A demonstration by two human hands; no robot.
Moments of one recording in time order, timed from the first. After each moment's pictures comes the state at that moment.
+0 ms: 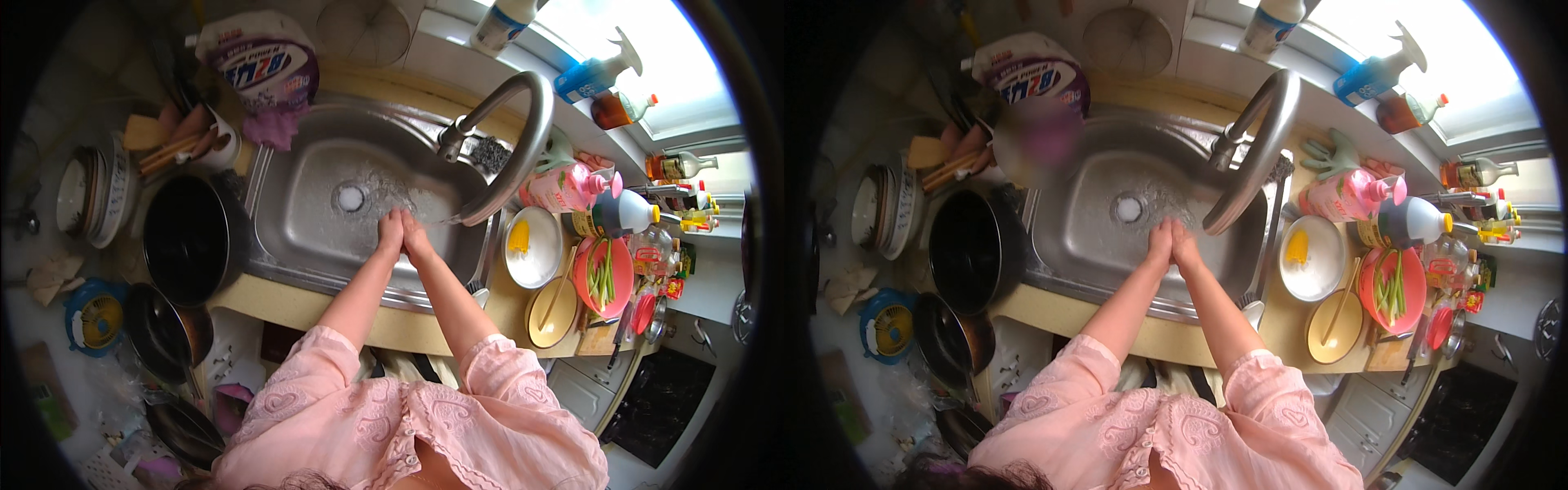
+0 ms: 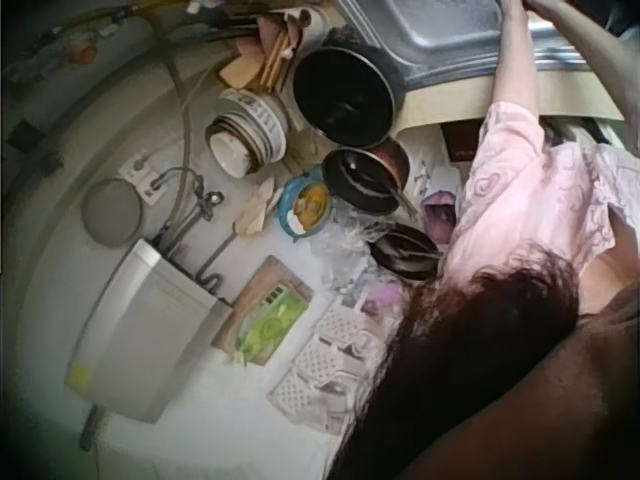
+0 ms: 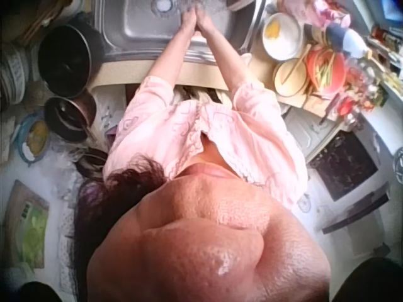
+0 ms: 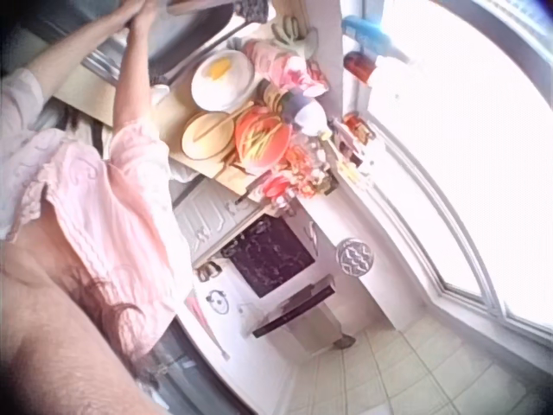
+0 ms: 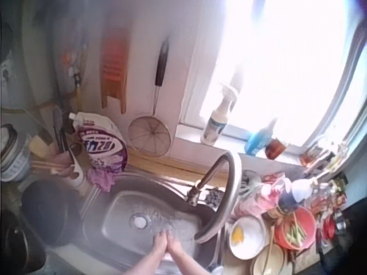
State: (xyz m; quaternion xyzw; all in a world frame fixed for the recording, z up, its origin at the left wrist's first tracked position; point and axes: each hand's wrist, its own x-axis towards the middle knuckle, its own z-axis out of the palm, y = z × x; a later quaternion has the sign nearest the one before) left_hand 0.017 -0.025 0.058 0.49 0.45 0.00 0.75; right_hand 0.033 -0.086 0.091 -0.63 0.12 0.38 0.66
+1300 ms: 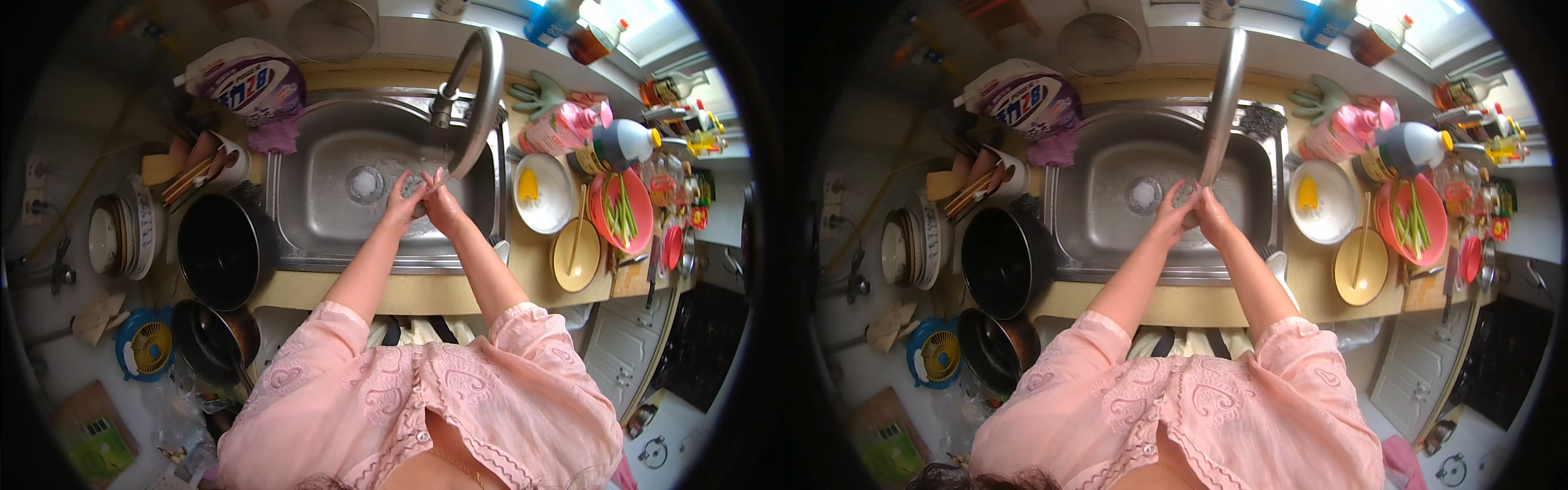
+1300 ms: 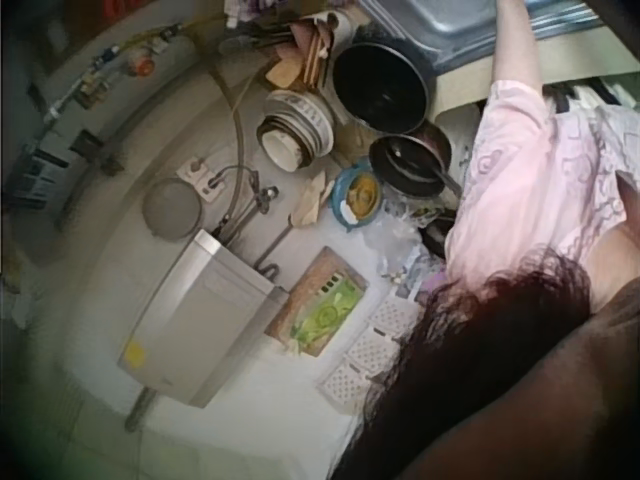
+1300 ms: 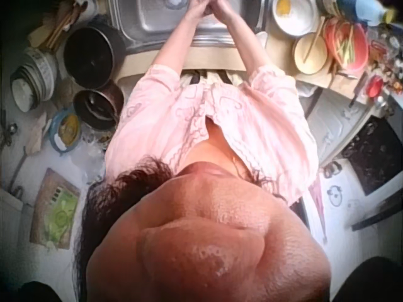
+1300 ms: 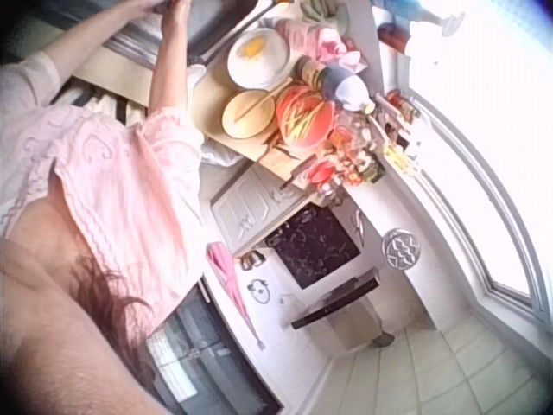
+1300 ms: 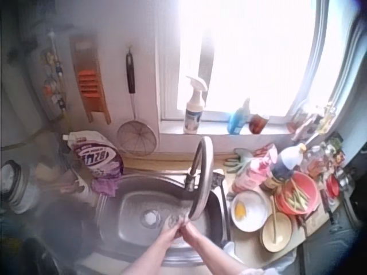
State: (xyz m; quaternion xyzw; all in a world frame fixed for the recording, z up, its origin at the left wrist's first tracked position) left_hand 0.002 -0.001 0.133 0.42 0.30 -0.12 0.84; right_hand 0.037 -0.104 0.120 -0.51 0.17 0.36 0.76
